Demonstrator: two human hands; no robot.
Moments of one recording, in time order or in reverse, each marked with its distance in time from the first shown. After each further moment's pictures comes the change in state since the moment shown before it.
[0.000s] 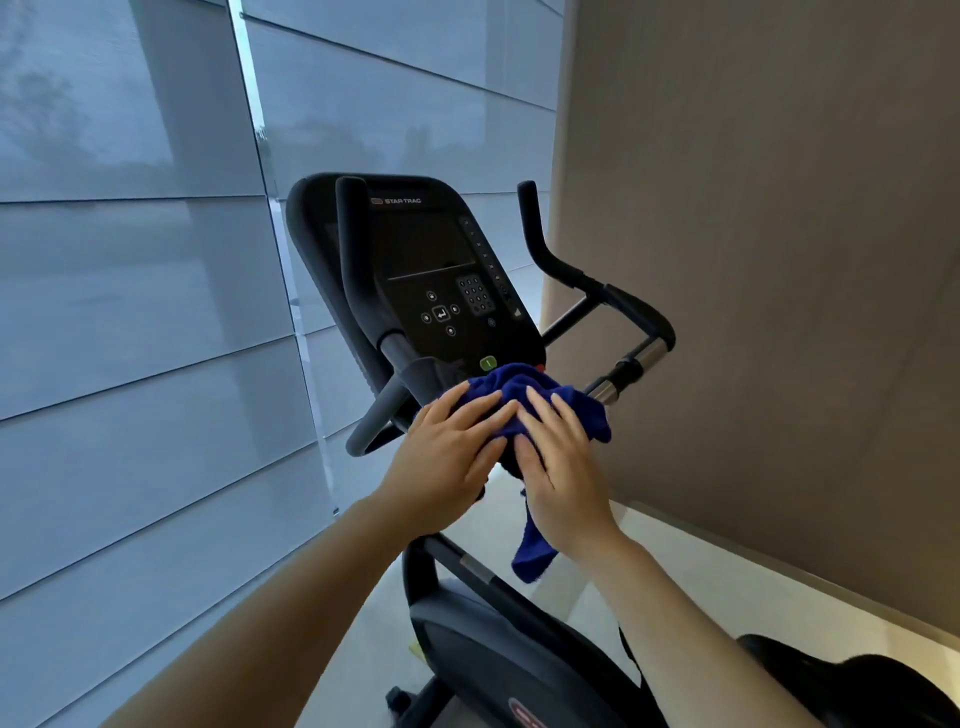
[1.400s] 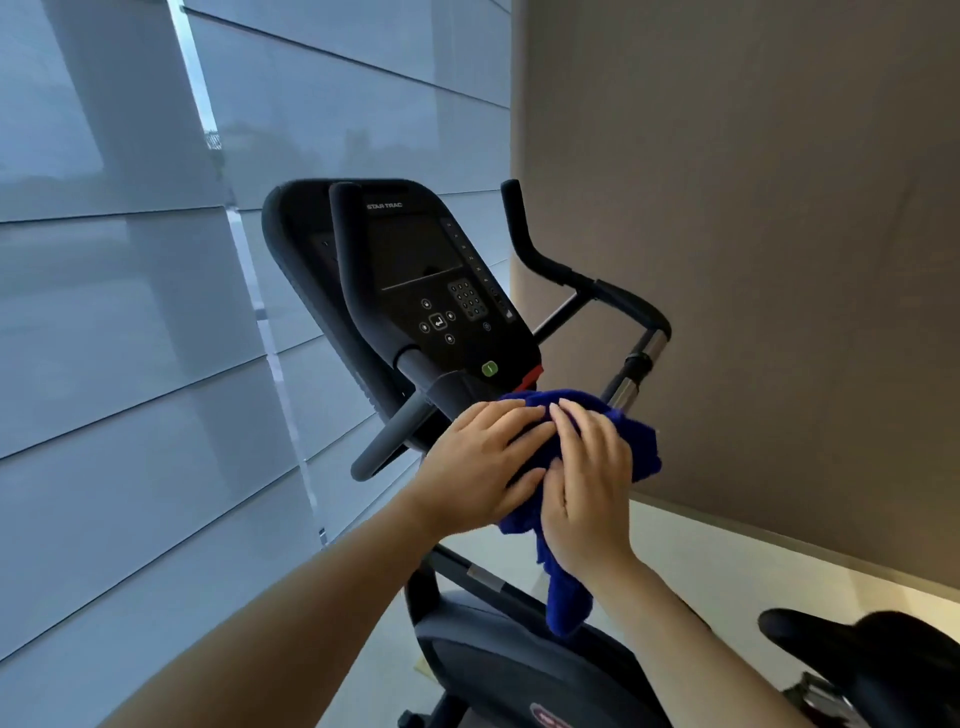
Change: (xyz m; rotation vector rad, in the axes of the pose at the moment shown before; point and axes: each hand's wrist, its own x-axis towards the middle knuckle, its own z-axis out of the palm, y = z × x) left_hand 0.019 -0.050 0.010 0.126 0.047 0.421; right_hand 0.002 -0.024 0.044 -0.312 0.334 0.116
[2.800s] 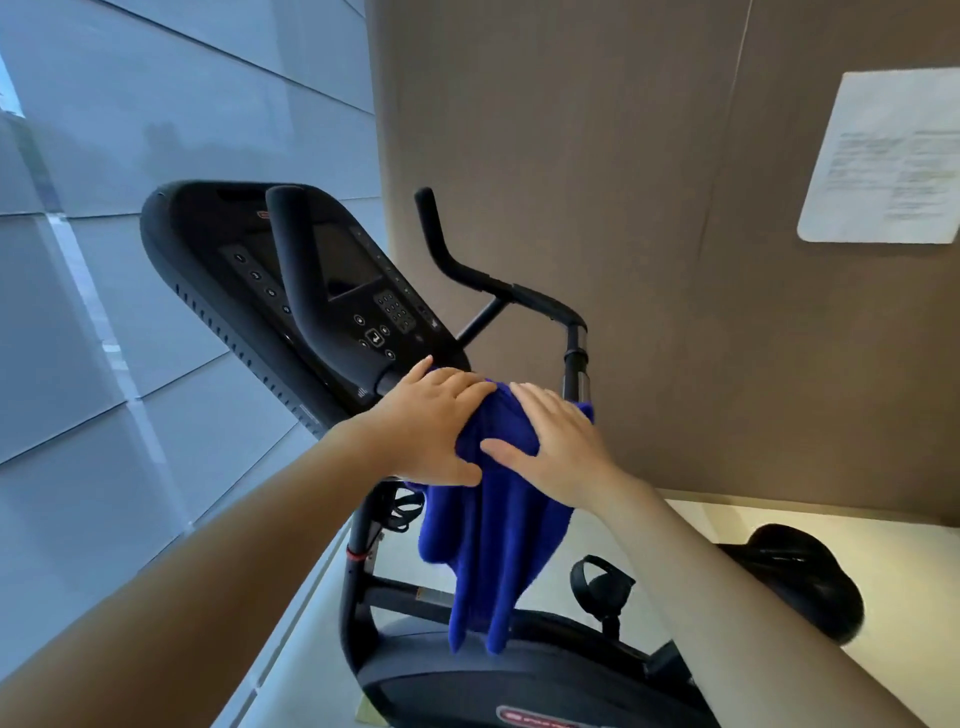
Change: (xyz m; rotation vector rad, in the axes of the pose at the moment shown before) left_hand 0.015 -0.094 -0.028 -0.101 -0.300 0.134; right_hand 0.050 -0.021 0.012 -0.212 -0.377 0.137
